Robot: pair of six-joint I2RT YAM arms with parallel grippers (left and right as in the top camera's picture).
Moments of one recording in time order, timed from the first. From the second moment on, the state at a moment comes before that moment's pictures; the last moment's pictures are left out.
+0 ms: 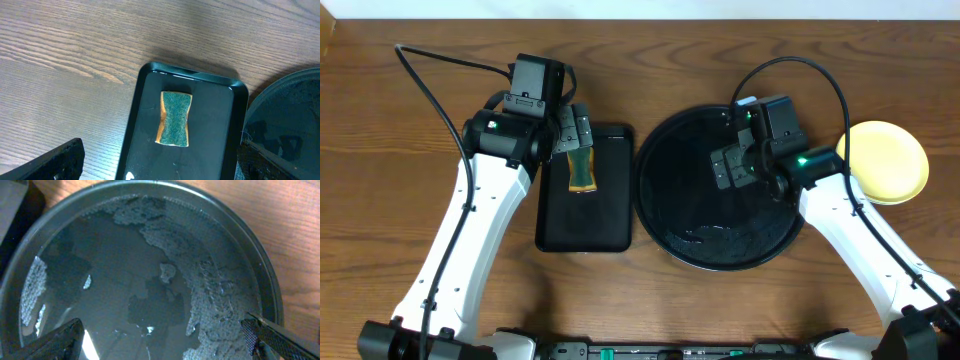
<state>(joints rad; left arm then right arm) -0.23 1.49 1.41 -0.96 -0.19 -0.38 0.36 1.50 1.09 -0.58 0.02 -0.01</state>
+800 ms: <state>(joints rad) -0.23 1.49 1.41 -0.96 -0.19 -0.38 0.19 0.58 0.52 0.14 0.04 -0.12</state>
